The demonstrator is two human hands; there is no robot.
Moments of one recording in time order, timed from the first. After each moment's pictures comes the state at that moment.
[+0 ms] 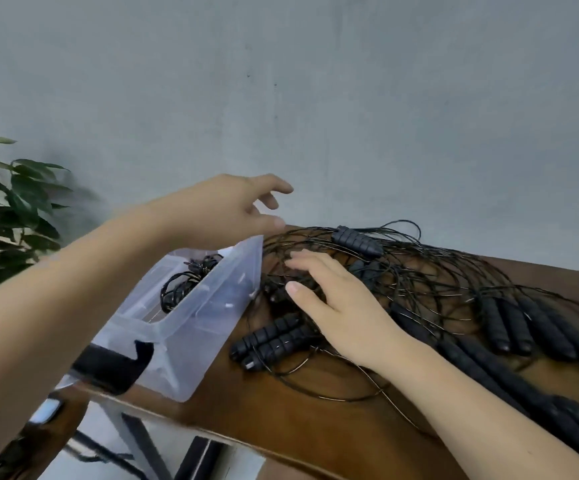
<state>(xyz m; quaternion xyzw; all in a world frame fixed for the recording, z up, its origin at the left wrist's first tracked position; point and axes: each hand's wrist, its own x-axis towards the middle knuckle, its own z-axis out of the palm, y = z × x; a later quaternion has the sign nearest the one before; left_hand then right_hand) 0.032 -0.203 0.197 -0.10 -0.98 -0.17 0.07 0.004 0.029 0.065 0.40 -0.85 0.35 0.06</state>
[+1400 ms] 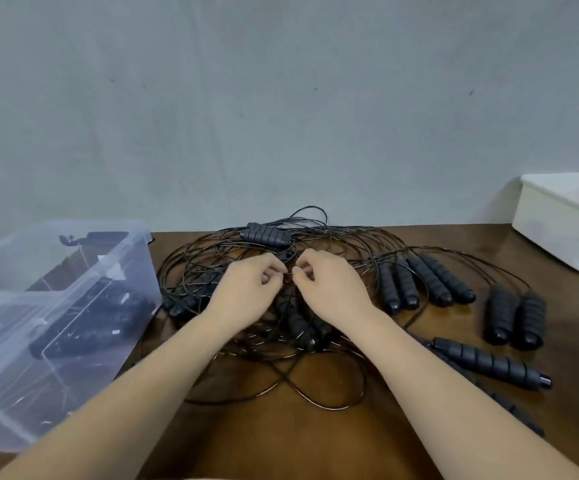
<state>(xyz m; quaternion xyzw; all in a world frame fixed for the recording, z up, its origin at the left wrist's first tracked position) -0.060 -0.032 0.020 -0.12 -0.93 -0.32 0.16 -0.066 0.155 0.026 0.15 -0.94 0.28 0.14</state>
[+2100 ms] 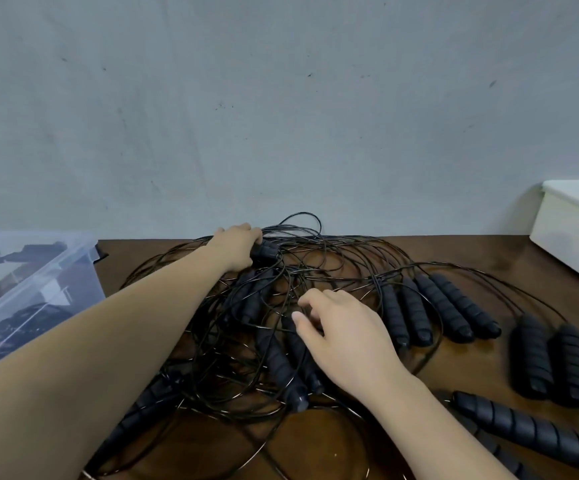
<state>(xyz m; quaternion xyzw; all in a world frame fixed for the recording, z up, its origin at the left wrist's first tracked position) -0.296 -0.060 0.005 -0.10 -0.99 0.04 0.04 -0.077 0.186 -0.001 0.17 -0.95 0.20 0.16</state>
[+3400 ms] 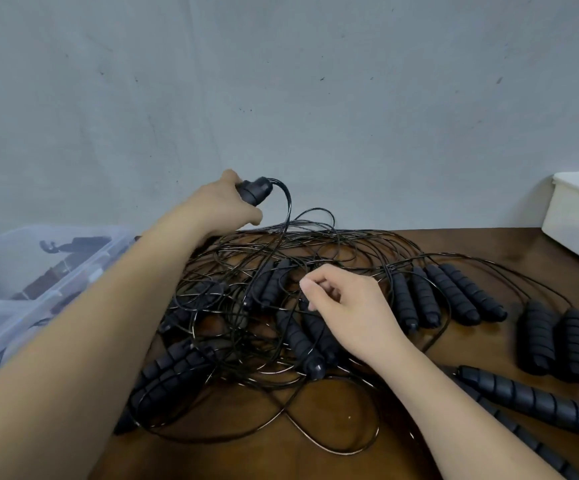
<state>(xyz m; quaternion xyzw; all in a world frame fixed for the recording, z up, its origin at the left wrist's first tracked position) -0.141 -0.055 0.142 0.04 -0.96 -0.26 0.08 -0.058 0.178 0.019 0.17 -0.86 0.47 0.11</state>
